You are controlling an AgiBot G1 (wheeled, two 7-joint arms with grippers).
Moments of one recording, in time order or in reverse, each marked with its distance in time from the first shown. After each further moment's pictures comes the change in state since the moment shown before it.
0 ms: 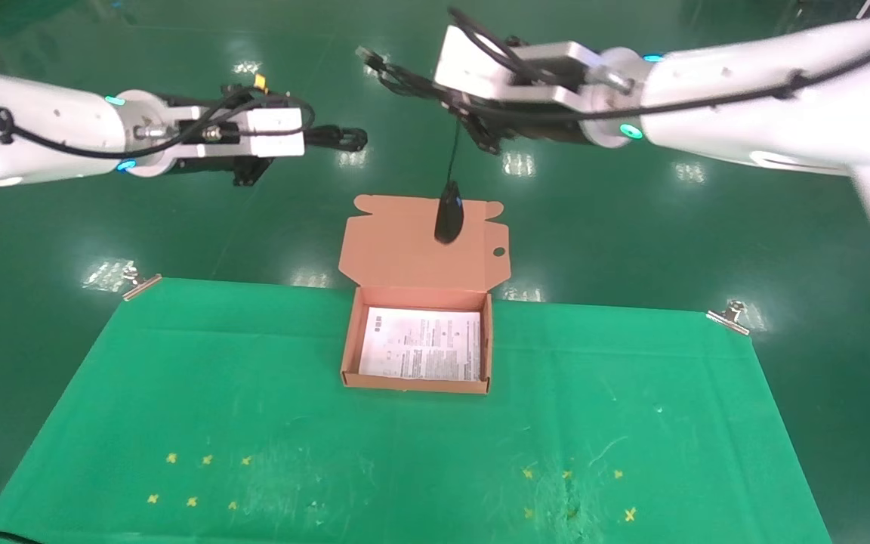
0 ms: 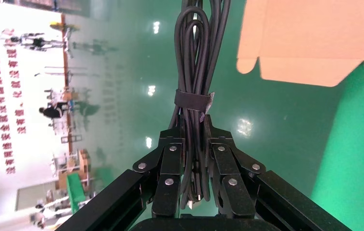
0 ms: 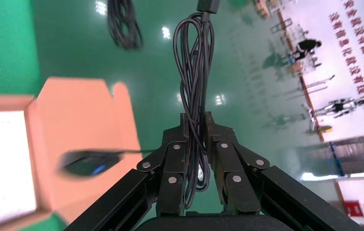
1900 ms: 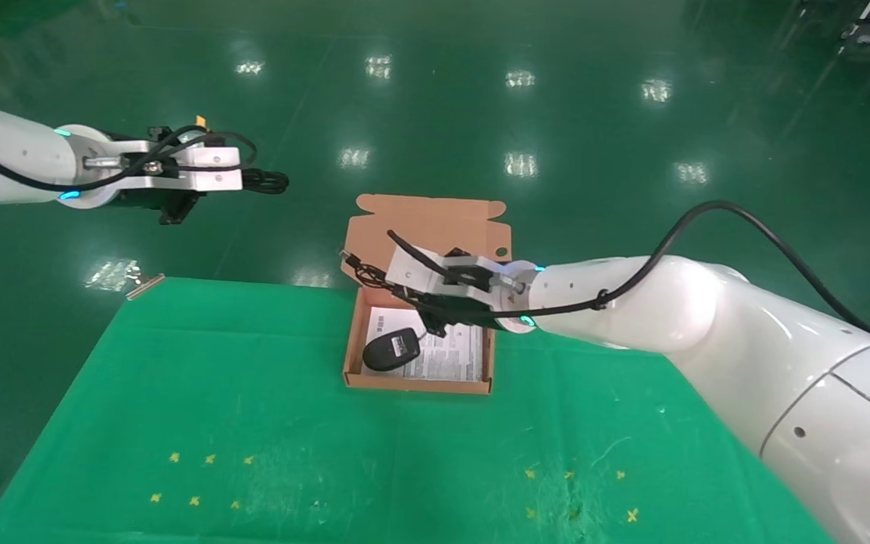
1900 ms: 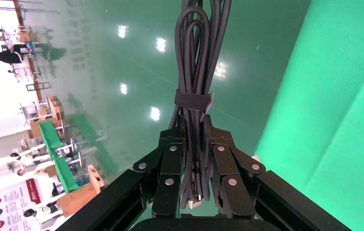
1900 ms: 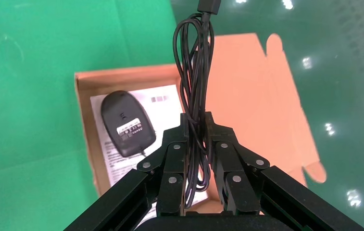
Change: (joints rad) left arm 0.003 -0.071 0.084 -0.117 0.278 0.111 -0.313; right arm -0.117 -0.122 -0.603 -0.193 0.399 0.277 0.129
